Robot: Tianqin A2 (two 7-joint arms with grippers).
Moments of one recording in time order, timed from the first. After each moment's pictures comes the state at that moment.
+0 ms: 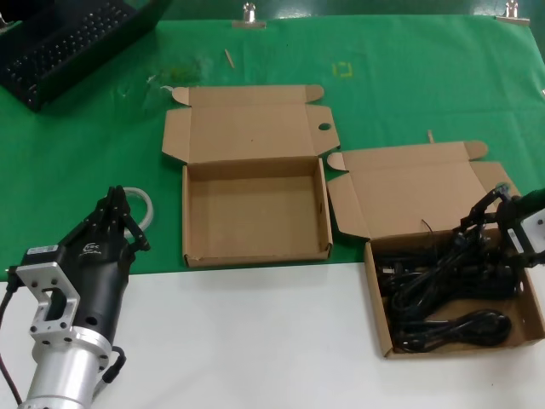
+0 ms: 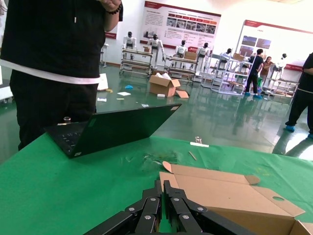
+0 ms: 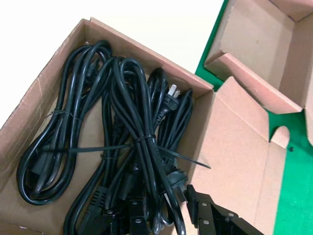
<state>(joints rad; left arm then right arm) 0.00 -0.10 1.60 -1.60 -1.80 0.00 0.00 0.98 0.70 -2.19 0.87 1.25 -1.13 -0.64</state>
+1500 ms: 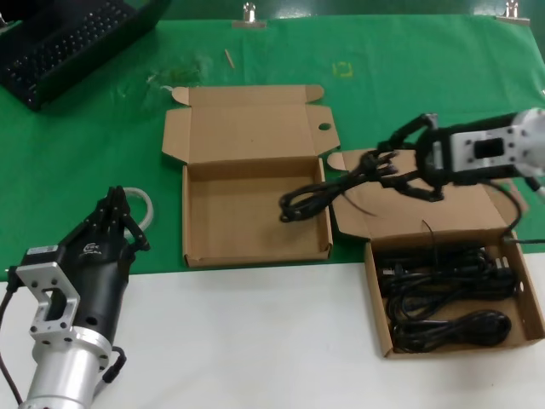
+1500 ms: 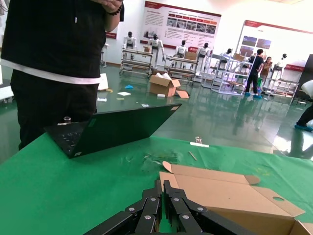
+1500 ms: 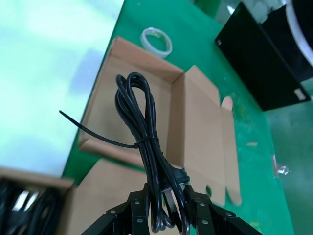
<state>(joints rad) 0.00 -0.10 1.60 -1.60 -1.80 0.00 0.00 1.06 0.53 -2.10 0.83 1.38 -1.07 -0.50</state>
